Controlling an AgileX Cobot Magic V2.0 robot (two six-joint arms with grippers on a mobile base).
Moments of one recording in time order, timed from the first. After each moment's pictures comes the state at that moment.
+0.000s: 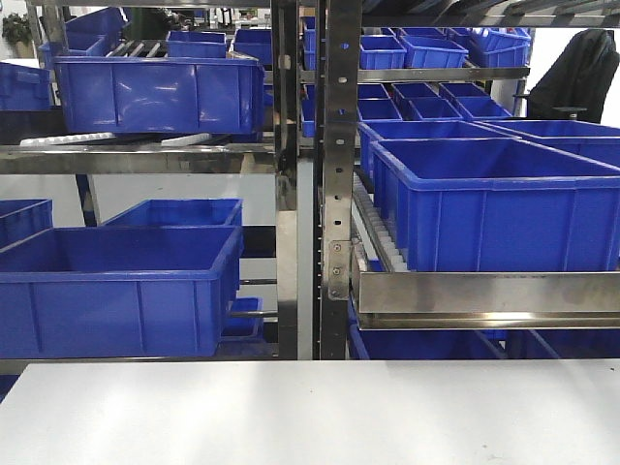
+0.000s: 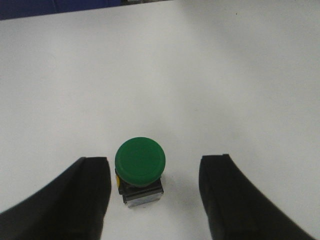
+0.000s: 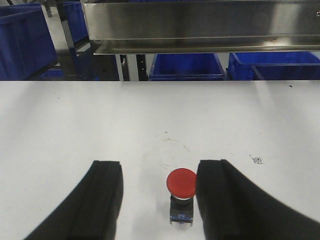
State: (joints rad) left arm -0.28 1.17 -0.25 0.08 -0.25 -0.13; right arm 0.06 0.53 -0.22 -0.01 0.14 0.05
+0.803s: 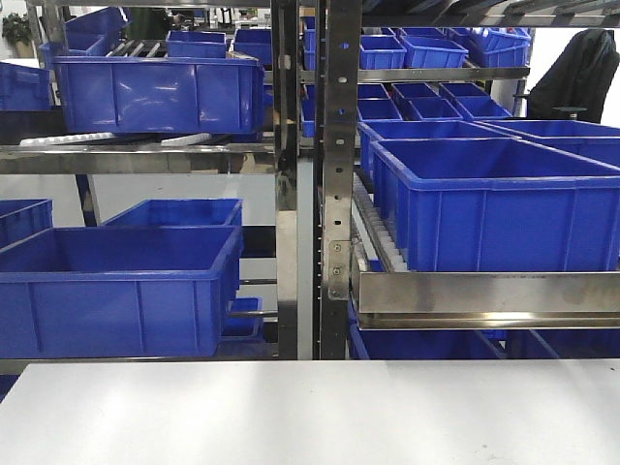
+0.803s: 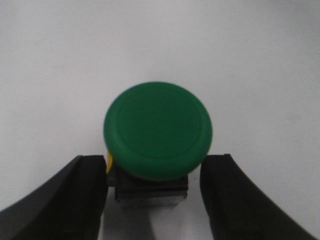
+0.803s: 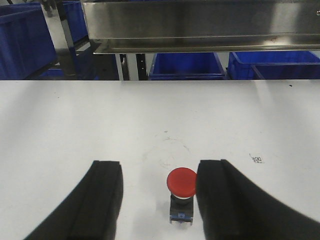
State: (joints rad) left arm -0.28 1.85 -0.26 0.05 -0.88 -0.13; right arm 0.06 0.53 -0.22 -0.01 0.14 0.05
